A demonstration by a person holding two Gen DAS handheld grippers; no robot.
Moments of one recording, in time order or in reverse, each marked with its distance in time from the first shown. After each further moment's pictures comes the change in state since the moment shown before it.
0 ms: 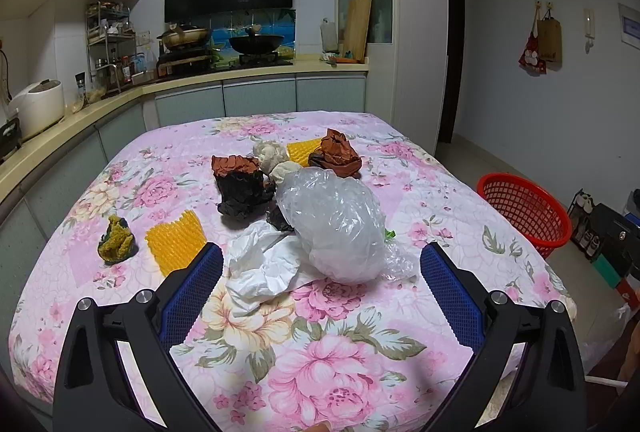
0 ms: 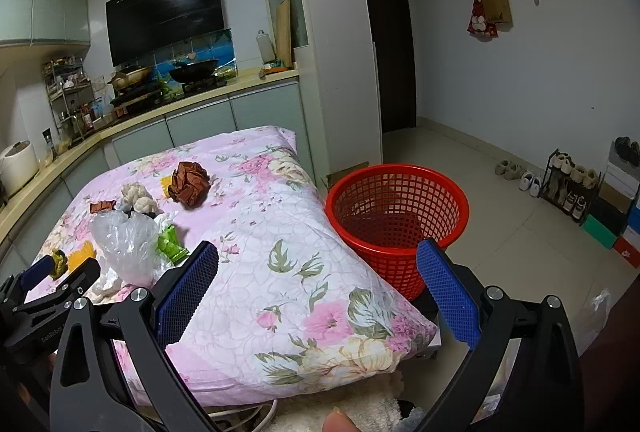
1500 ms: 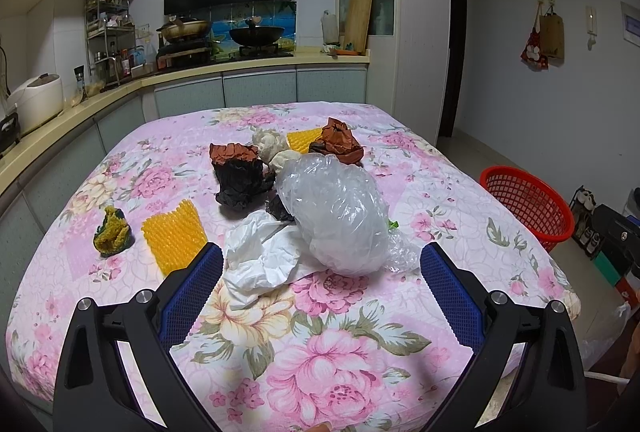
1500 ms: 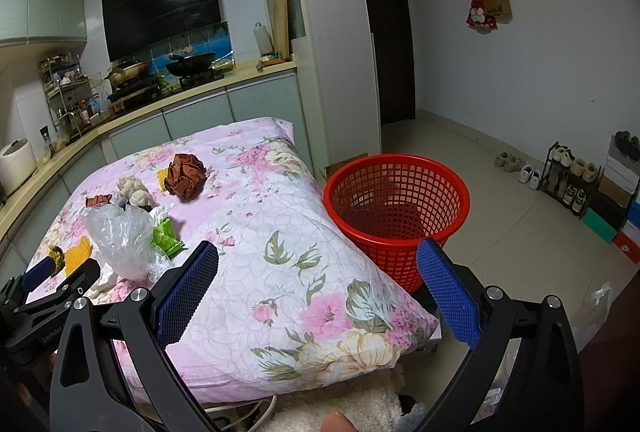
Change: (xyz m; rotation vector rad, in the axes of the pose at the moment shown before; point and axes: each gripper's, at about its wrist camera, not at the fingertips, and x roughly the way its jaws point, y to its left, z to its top) left arm 0.006 -0.003 -0.004 -0.009 0.026 0.001; right arm 0.004 -0.002 -0.003 0.006 0.019 -0.003
